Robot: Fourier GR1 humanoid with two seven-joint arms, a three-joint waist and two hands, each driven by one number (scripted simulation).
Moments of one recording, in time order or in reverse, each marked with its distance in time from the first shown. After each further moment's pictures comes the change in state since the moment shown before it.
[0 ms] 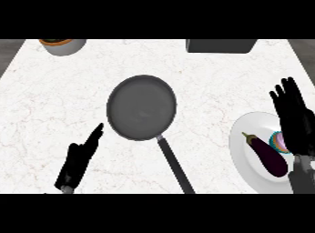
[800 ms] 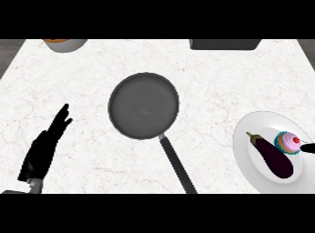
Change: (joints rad) left arm 0.001 0.134 0.114 -0.191 -0.091 0.103 0.015; right arm 0.016 -0.410 -0.053 0.316 0.106 0.317 0.102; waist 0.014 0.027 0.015
